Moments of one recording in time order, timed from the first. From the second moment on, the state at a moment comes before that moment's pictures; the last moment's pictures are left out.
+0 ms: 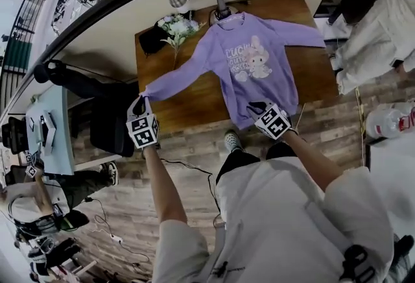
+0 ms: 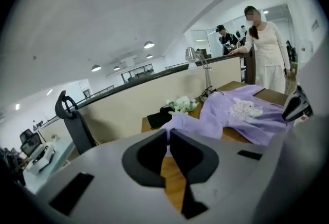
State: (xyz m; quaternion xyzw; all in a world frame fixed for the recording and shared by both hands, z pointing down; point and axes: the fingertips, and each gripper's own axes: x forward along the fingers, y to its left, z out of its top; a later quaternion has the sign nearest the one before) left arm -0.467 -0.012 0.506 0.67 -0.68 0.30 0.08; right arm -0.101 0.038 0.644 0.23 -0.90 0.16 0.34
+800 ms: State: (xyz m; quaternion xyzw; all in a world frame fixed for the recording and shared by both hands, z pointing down) left arm -0.647 -0.040 0.588 0.61 -0.68 0.36 0.18; right arm -0.053 0.051 0.682 0.38 -0.82 0.24 0.35
